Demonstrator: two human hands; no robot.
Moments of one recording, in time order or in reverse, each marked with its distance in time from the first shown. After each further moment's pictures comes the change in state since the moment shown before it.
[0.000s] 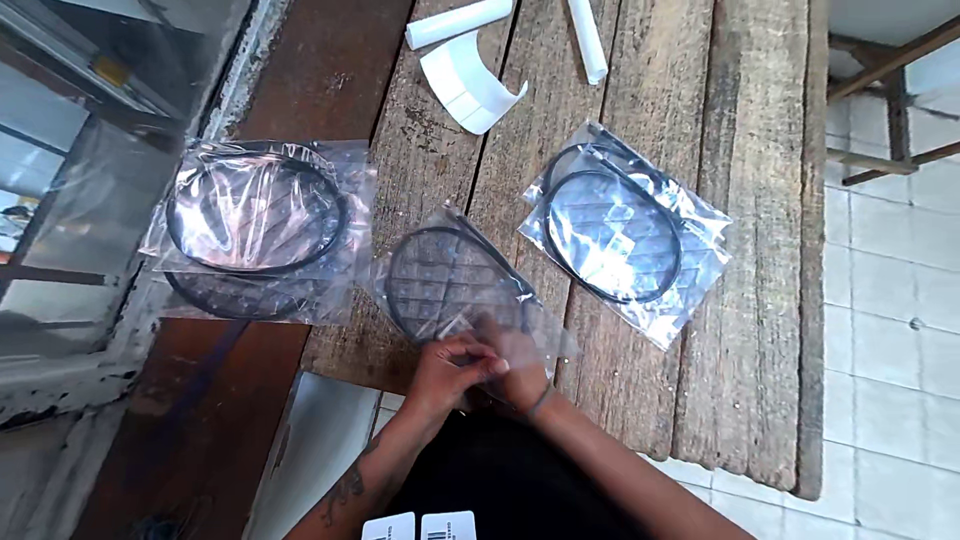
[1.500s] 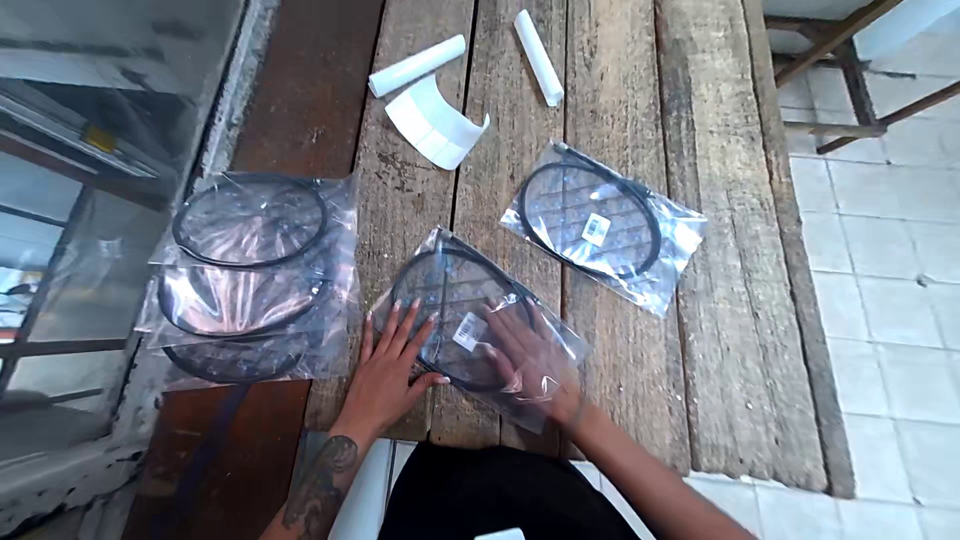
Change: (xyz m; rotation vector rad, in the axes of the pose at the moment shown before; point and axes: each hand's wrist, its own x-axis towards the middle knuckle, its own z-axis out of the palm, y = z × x) left_hand 0.056 -0.019 -0.098 1.473 -0.042 0.536; right_hand 0.018 0.054 0.000 -0.186 0.360 -0.473
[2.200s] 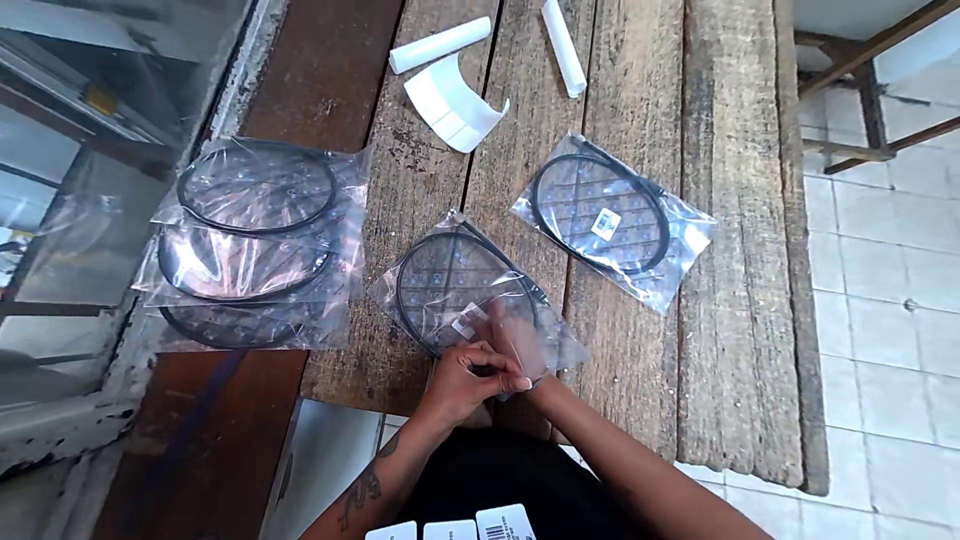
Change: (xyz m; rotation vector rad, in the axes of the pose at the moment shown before) left_hand 0.016 0.110 -0.019 -1.438 -0.138 -0.351; right_hand 0.041 -0.034 -0.002 0.096 -0.374 0.606
